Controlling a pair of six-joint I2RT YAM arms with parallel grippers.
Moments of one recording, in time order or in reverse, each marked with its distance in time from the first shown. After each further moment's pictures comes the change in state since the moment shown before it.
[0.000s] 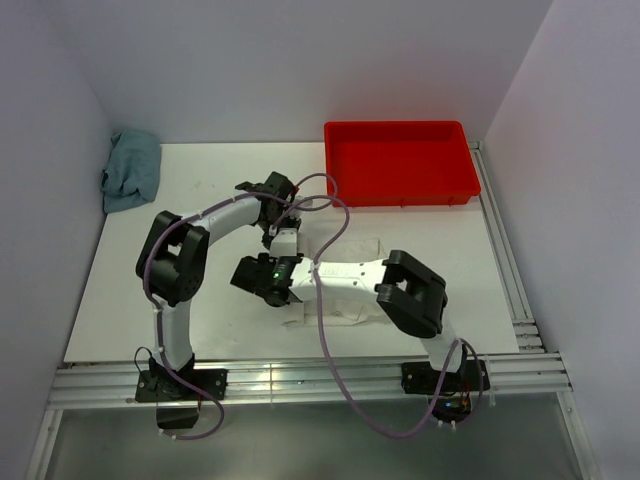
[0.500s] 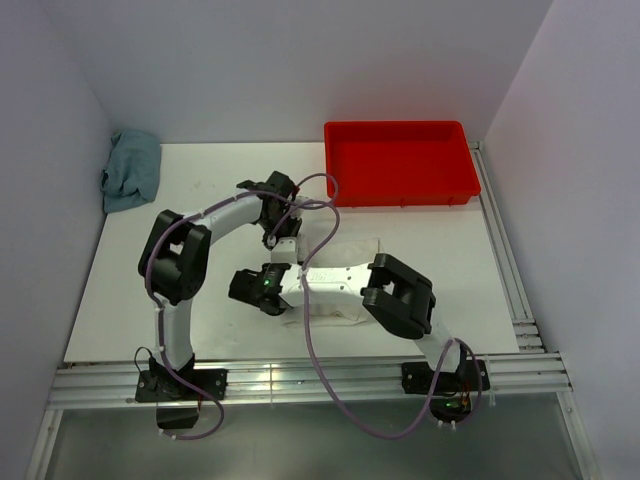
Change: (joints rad) left arm -0.002 0.016 0.025 -0.026 0.000 0.000; right arm 0.030 0.104 0.081 -0.202 0.052 0.058
